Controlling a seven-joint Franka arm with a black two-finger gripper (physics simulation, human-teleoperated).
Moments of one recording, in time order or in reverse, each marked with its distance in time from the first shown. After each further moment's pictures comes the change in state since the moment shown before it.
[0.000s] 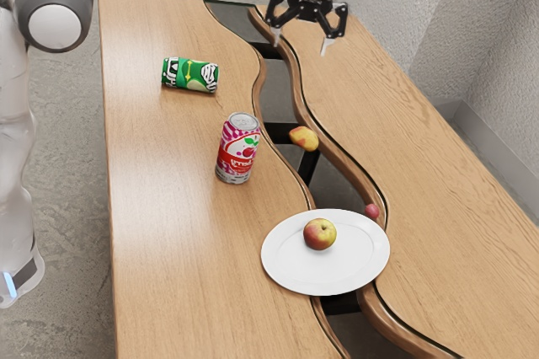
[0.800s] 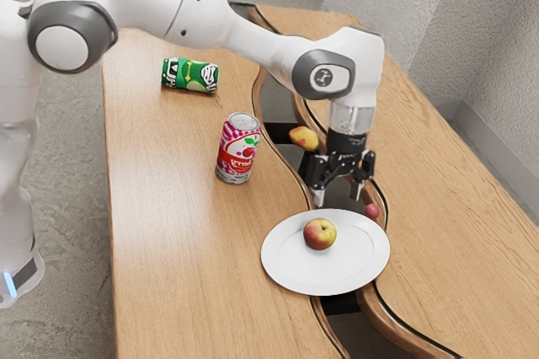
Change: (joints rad) arm -0.083 0.119 -0.177 -0.458 -0.281 0.616 -0.614
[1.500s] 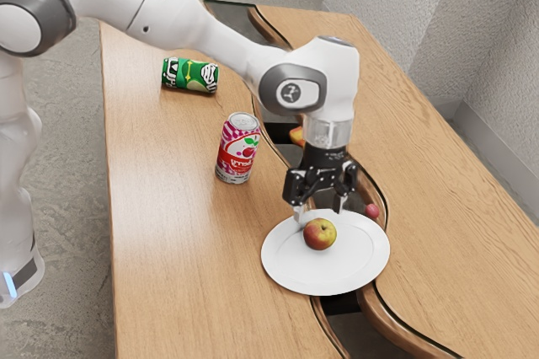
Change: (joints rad) arm -0.045 -0.167 -0.045 -0.250 0.038 0.150 -0.043
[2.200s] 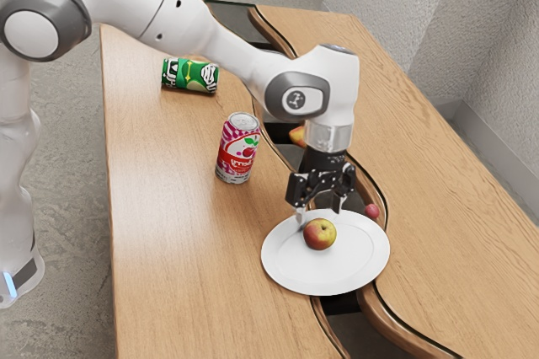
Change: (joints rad) arm 0.038 0.060 -0.001 0.026 0.002 0.024 -0.005
